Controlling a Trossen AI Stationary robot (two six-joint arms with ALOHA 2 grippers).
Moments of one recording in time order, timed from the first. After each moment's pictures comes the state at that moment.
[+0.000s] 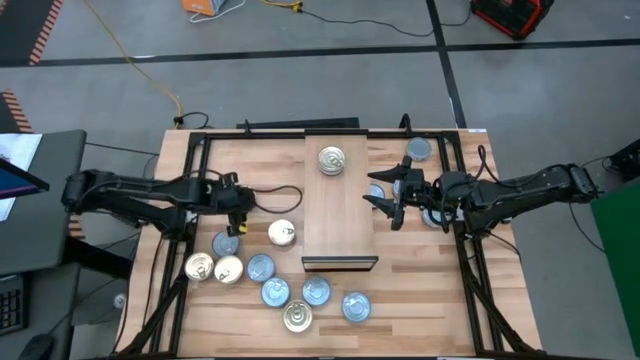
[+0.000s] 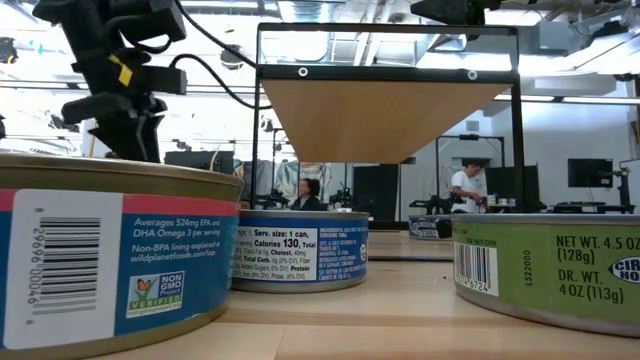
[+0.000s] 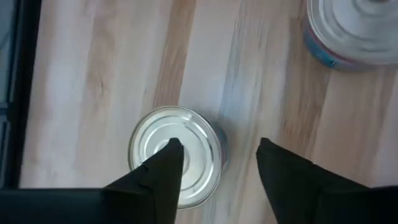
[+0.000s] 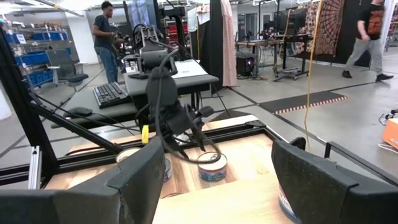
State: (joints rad) left arm 0.03 1.07 0.72 -0.81 -0.40 -0.03; right arm 0.12 0.92 0.67 0.28 0.36 0.09
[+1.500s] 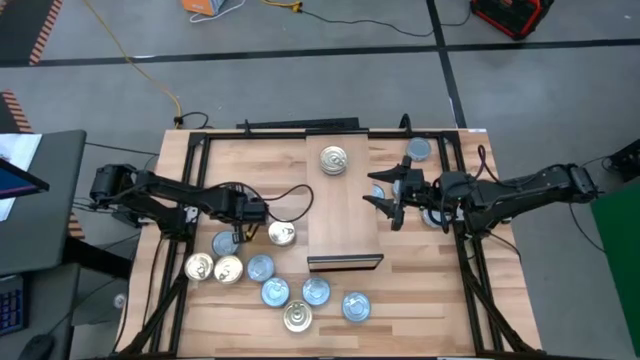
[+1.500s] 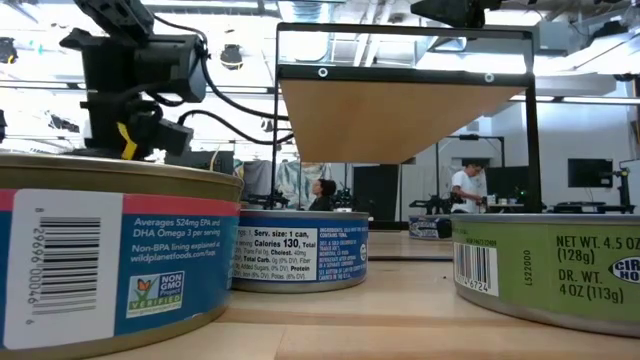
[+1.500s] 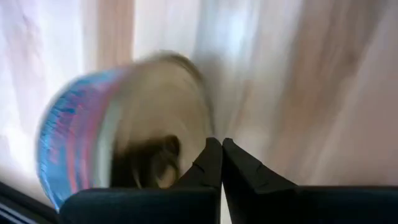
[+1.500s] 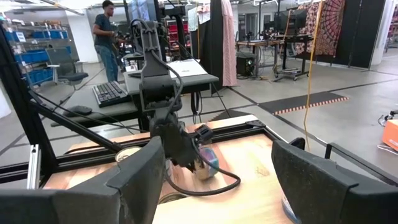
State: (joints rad) left arm 0.01 1.38 0.73 -0.86 -0.35 -0.17; right arm 0.12 0.92 0.67 0.28 0.36 0.08
